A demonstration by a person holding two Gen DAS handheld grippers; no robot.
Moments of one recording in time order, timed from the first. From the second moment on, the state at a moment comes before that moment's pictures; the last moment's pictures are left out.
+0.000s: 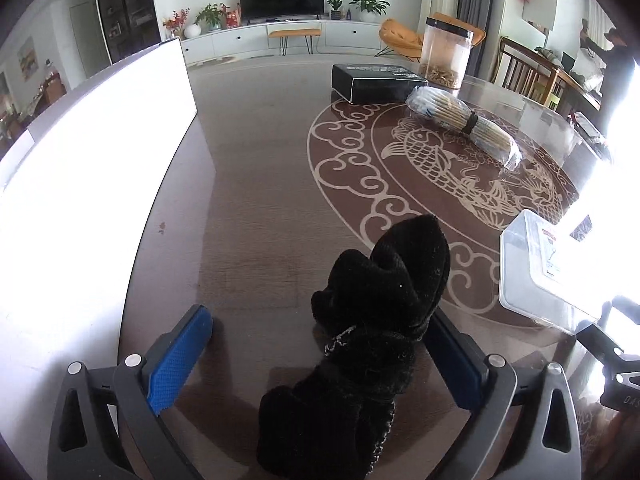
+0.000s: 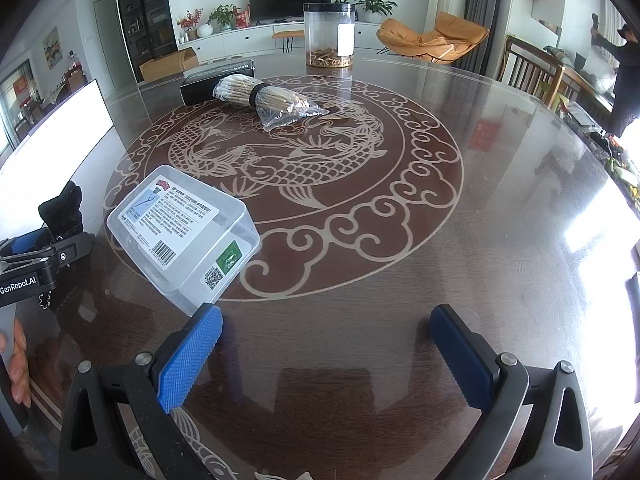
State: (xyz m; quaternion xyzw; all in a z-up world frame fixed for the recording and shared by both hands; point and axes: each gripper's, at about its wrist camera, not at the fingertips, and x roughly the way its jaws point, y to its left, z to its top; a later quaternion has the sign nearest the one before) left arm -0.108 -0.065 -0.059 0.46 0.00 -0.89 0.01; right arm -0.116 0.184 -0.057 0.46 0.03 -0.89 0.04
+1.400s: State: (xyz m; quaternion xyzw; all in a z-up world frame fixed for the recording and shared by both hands) left arm -0.107 -0.065 -0.058 0.46 0.00 -0.89 0.01; right arm -0.115 0.186 -0.055 0.46 0.02 -0.89 0.04
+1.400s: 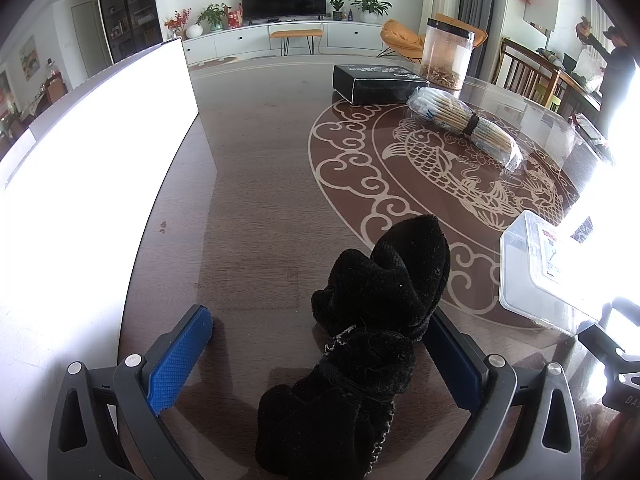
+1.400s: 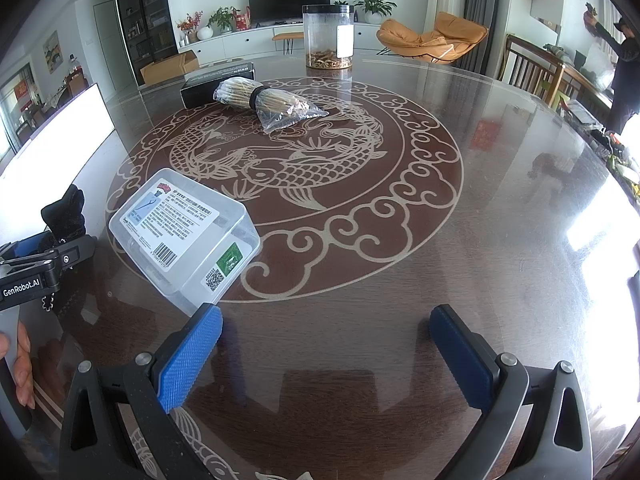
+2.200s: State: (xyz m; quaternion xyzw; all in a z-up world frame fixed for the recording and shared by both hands) left arm -0.107 -0.065 -0.058 0.46 0.00 -0.89 0.01; right arm -0.120 0.147 0.004 0.38 0.07 -0.90 0.21
